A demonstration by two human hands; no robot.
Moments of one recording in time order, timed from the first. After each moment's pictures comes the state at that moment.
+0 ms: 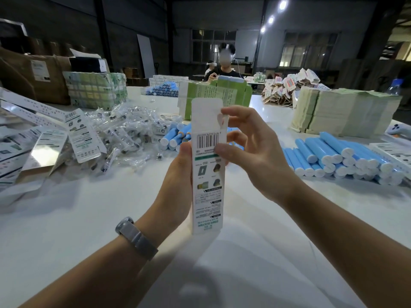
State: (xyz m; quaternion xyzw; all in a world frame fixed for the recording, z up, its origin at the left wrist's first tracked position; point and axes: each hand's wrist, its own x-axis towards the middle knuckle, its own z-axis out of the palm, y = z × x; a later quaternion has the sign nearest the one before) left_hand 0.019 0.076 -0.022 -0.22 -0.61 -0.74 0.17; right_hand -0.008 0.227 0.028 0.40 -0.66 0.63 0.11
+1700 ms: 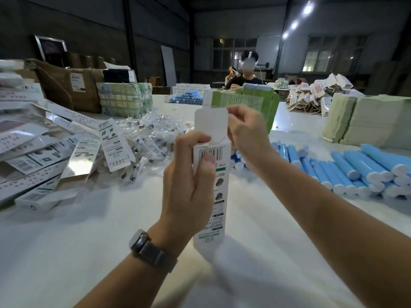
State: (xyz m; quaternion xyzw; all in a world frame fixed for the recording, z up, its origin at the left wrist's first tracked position) left_hand 0.021 0.043 -0.012 -0.20 -0.69 -0.48 0.51; right_hand -0.074 0.144 0.055 0.25 -0.72 0.63 0.15
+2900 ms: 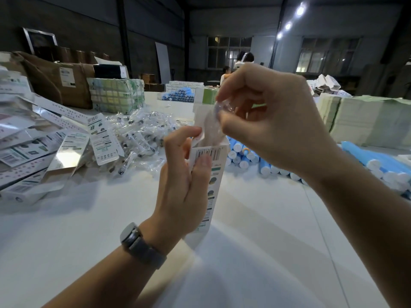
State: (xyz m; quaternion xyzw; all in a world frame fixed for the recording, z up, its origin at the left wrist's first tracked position) left_hand 0.030 0.061 -0.015 -0.28 -0.67 -0.49 0.48; right_hand 0.016 0.205 0.099 0.44 -0.74 0.38 0.33
